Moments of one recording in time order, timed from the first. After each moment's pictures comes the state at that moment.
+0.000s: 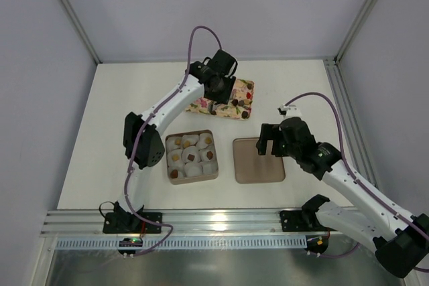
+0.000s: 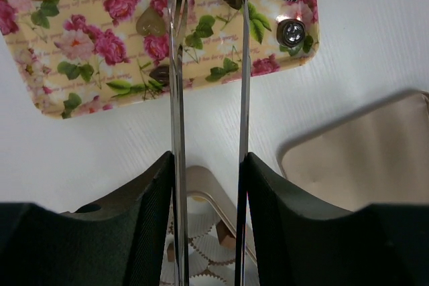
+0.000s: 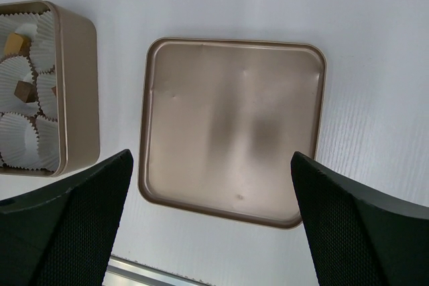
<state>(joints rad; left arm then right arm) -0.69 2.12 2.15 -1.01 -0.13 -0.26 0.58 0.89 0.74 -0.58 0.18 0.47</state>
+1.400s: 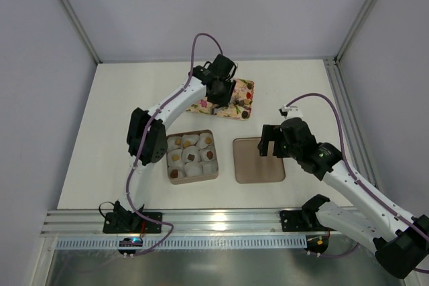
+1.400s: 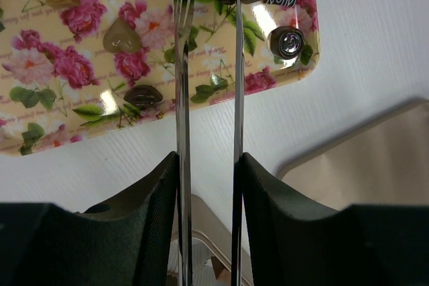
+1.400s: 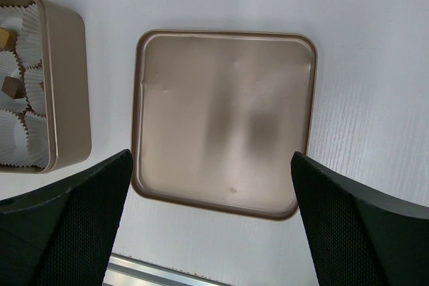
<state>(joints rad) -0.65 2.20 2.09 -0.89 -0.02 -0.24 0.57 0.87 0.74 -0.62 0.18 0.47</state>
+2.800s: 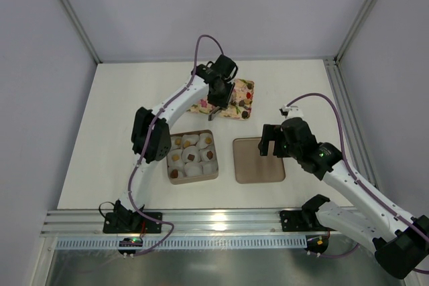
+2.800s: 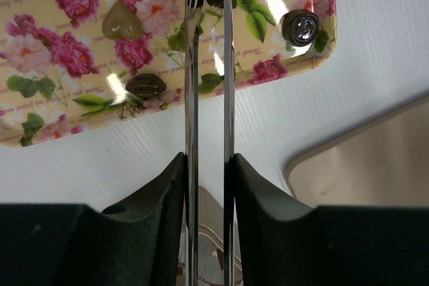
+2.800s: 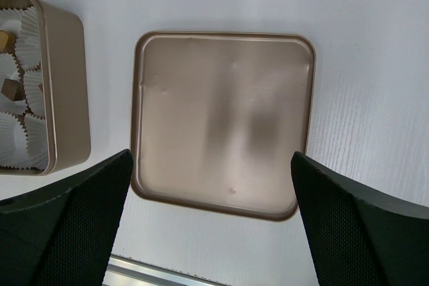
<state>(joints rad) -0.65 2.26 2.17 -0.98 -0.02 -0.23 0.56 0.87 0.74 -0.61 0.18 0.47</state>
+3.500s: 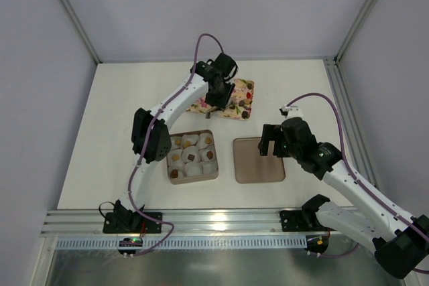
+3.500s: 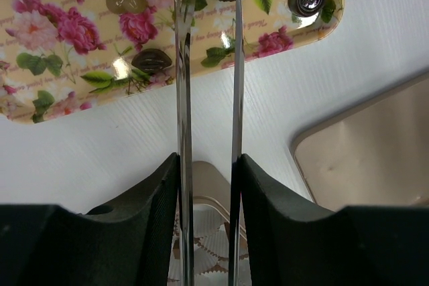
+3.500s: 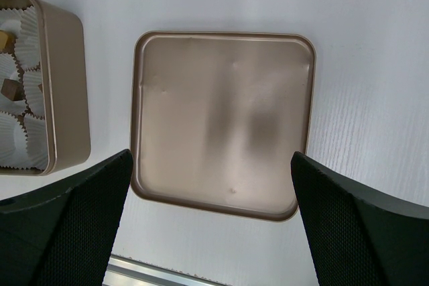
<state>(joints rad) -0.66 2.26 2.23 -1.10 -0.02 -0.20 0.56 0.88 0.74 -0.61 0.18 0.47</state>
